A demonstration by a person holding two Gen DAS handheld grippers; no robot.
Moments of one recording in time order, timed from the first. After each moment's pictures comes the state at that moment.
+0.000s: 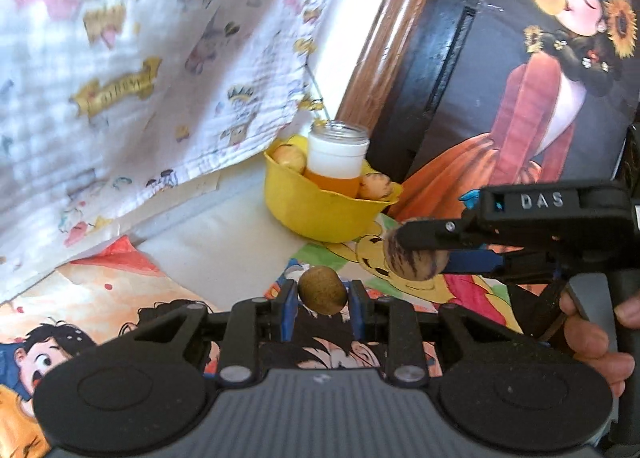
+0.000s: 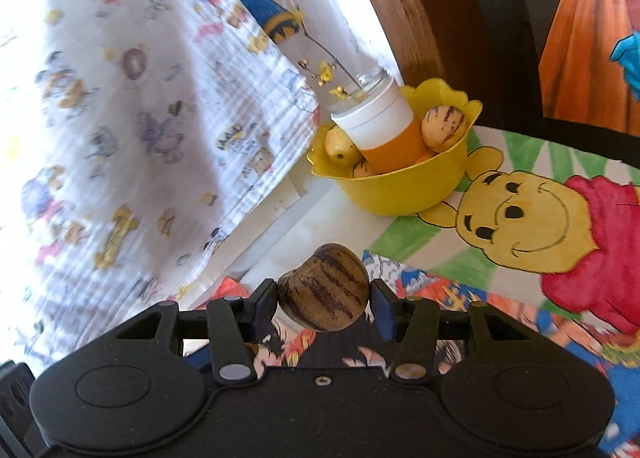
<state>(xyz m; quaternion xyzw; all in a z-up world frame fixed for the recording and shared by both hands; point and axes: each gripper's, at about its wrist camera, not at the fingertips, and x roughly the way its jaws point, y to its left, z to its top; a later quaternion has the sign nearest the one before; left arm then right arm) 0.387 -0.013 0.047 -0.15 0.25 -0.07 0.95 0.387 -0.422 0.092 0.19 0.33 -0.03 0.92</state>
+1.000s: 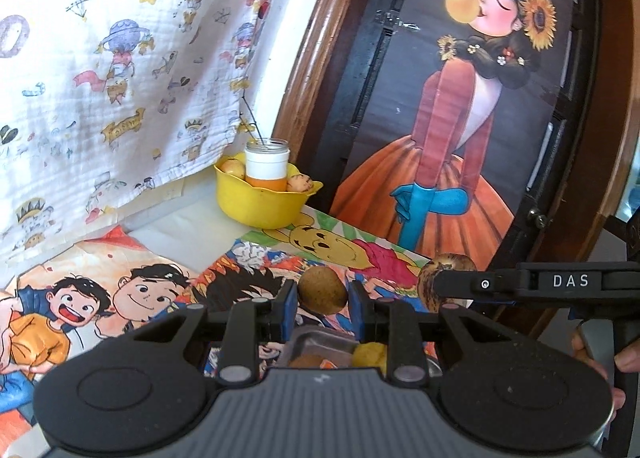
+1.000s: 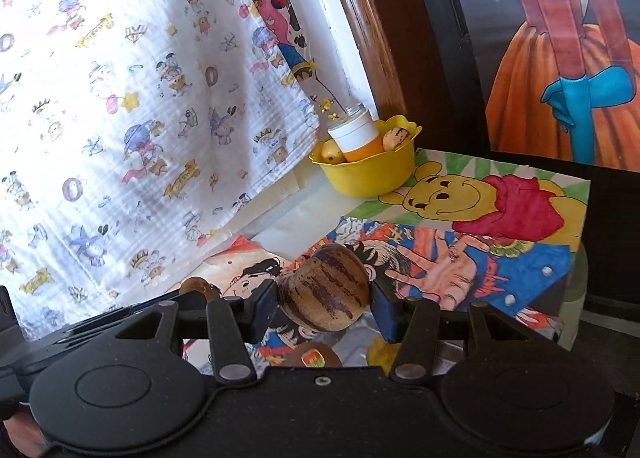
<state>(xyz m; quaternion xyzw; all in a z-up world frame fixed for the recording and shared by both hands) 0.229 -0.056 0.080 -0.12 0.20 -0.13 0.96 0.179 -0.382 0.108 0.14 0.26 -0.05 0.95</state>
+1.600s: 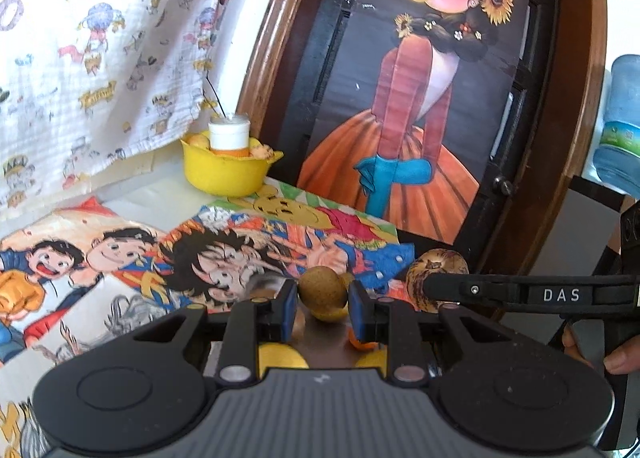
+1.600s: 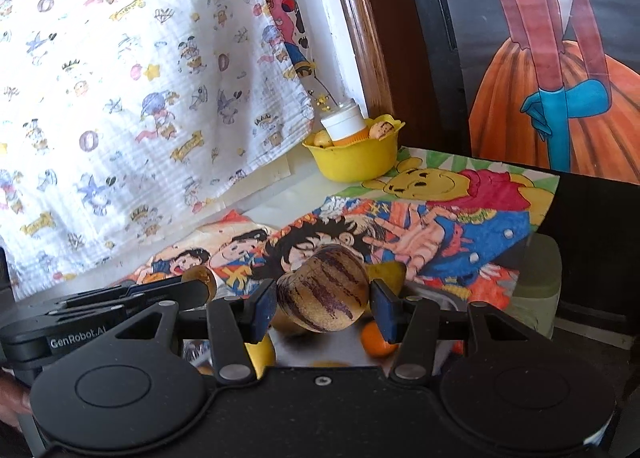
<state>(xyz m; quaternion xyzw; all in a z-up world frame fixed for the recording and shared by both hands) 0.178 -0.082 0.046 -0.10 0.21 -0.17 0.96 0.102 -0.364 0.066 0.10 0.25 -0.06 0.96</state>
